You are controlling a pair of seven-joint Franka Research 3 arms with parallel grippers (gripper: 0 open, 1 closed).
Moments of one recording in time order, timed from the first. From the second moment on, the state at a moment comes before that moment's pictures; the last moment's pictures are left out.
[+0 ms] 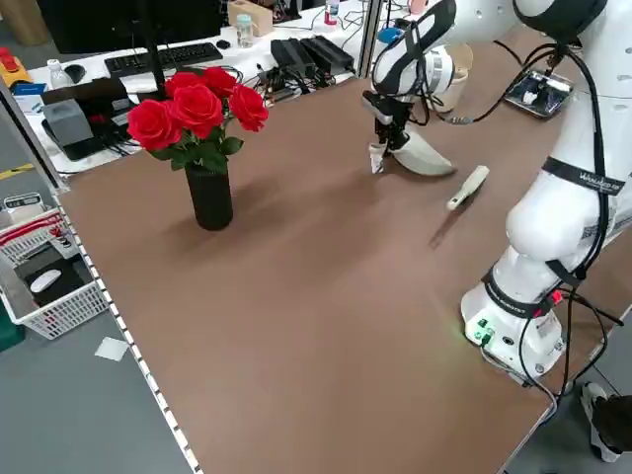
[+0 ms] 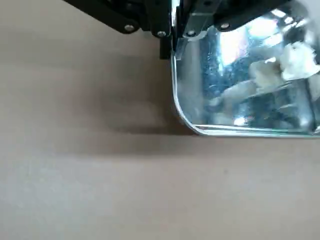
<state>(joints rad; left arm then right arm) -0.22 0.29 -0.12 -2.23 0.22 2.53 -1.90 -0.13 0.34 -0.13 -2.11 0.35 2.22 -0.57</state>
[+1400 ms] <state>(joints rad) -0.41 0.30 -0.32 -1.90 0.10 2.13 -2.30 -0.11 0.07 0.09 -1.85 0.26 1.70 -0.05</state>
